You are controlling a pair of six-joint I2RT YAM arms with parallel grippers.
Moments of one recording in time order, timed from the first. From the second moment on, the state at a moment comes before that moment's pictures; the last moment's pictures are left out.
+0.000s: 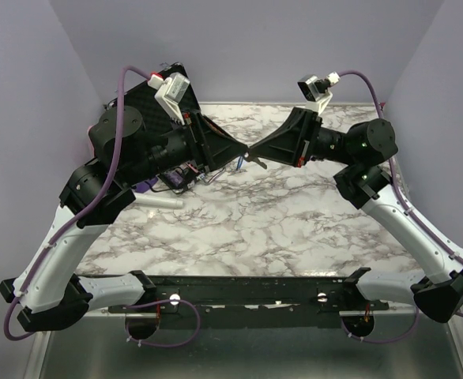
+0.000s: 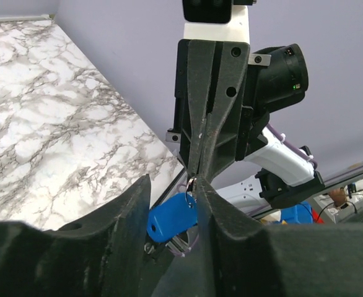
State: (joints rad) left arm -0.78 1.15 1.78 -0.63 0.27 -0.69; right arm 0.63 1.21 1.30 0.46 -0.86 1.14
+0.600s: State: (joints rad) left arm -0.78 1.13 1.78 -0.69 0.22 -0.64; right arm 0.64 1.20 1.29 0.44 -0.86 1.12
